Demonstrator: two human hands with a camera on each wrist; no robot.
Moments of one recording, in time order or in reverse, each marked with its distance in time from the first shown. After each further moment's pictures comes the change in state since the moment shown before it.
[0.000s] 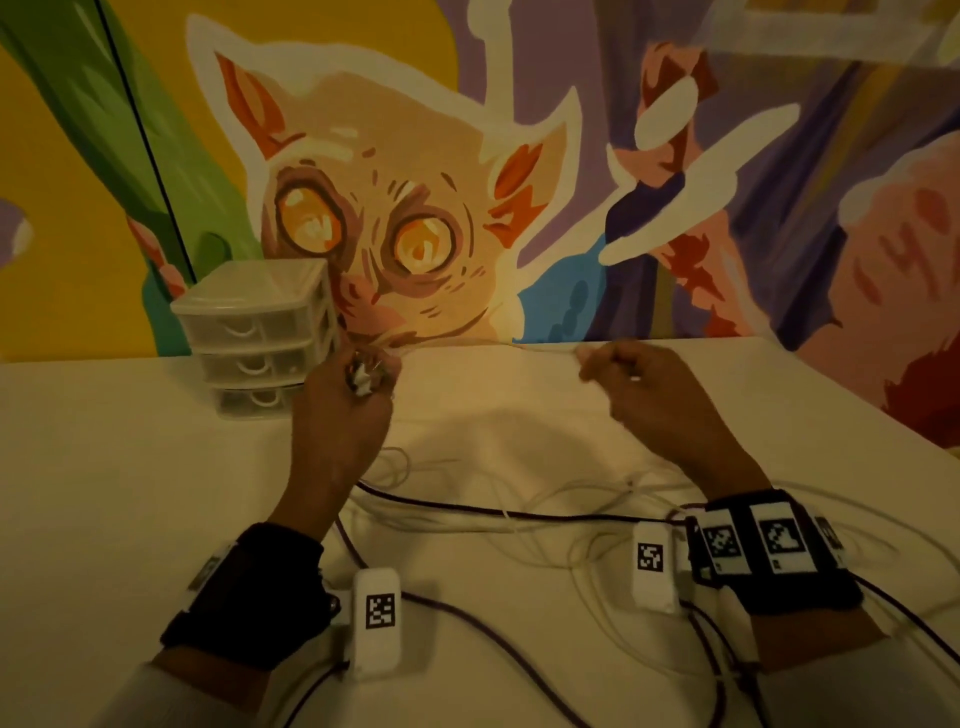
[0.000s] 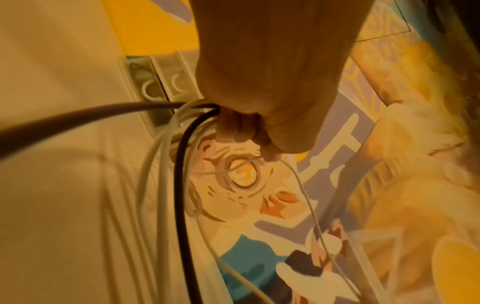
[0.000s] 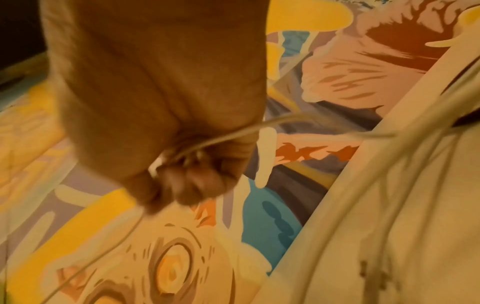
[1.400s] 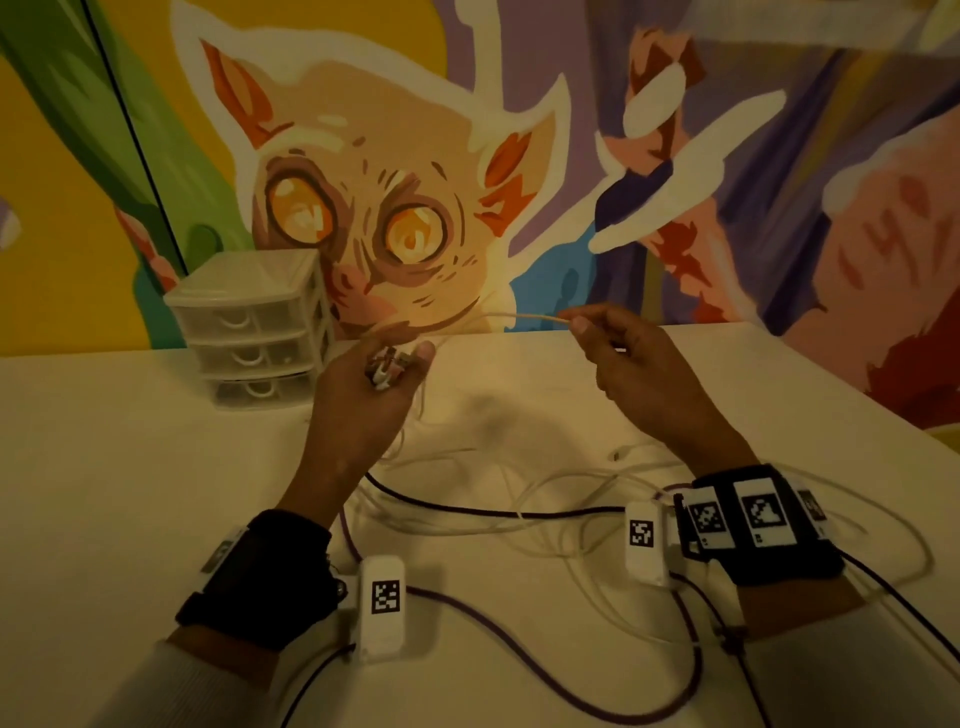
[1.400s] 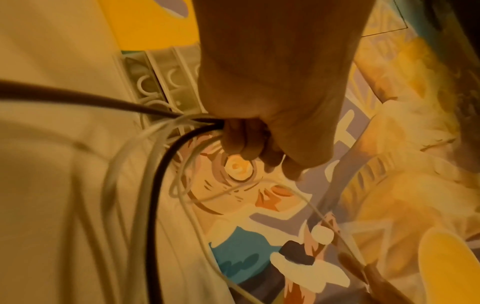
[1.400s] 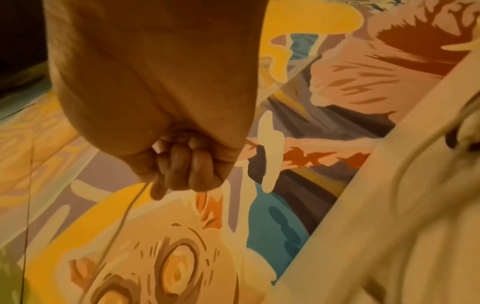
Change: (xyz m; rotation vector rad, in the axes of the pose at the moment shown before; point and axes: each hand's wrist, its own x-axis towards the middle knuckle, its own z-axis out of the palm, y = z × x) left_hand -0.007 0.011 0.009 -0.153 -0.125 0.031; right_hand 0.000 -0.010 -0.003 0.130 -0.034 -0.114
